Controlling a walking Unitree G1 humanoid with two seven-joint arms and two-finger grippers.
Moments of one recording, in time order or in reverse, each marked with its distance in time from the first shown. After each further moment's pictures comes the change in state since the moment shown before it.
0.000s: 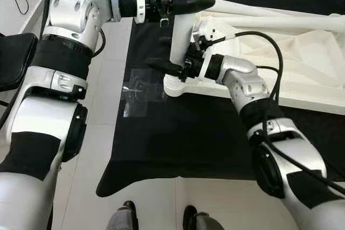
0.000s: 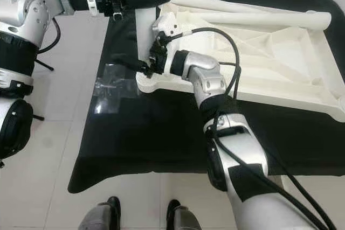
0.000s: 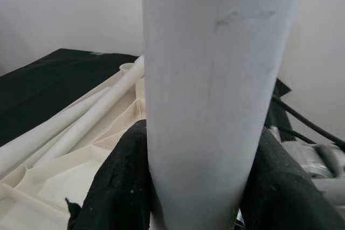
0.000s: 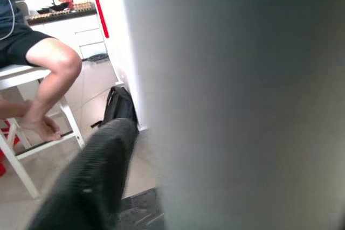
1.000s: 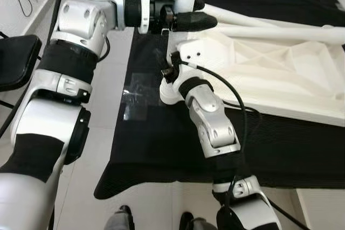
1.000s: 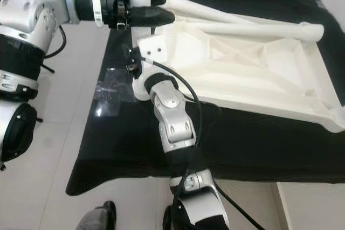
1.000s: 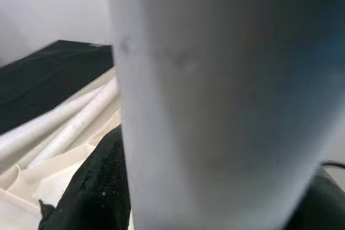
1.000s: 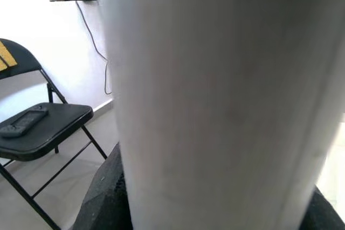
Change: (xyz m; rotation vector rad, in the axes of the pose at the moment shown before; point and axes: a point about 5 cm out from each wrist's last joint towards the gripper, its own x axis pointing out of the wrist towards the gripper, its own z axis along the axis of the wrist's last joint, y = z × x) left arm 0.004 -0.001 -0.013 -0.027 0.046 0.017; right arm 0.034 0.052 -0.033 -0.054 0.000 -0.777
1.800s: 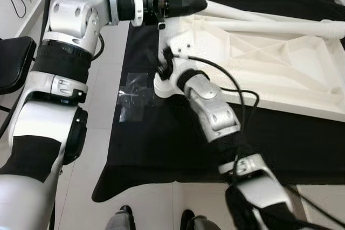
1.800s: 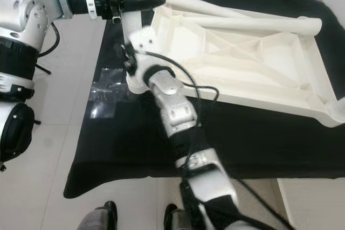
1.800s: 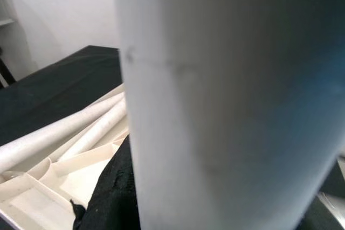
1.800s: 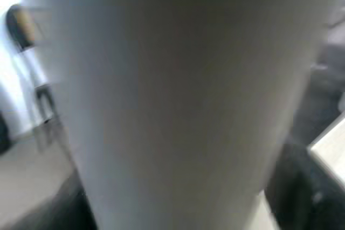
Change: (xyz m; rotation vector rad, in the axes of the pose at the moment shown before) left arm -0.008 0.005 0.006 0.029 -0.019 0.077; right arm 0.019 -0.039 0.009 -0.110 0.078 0.265
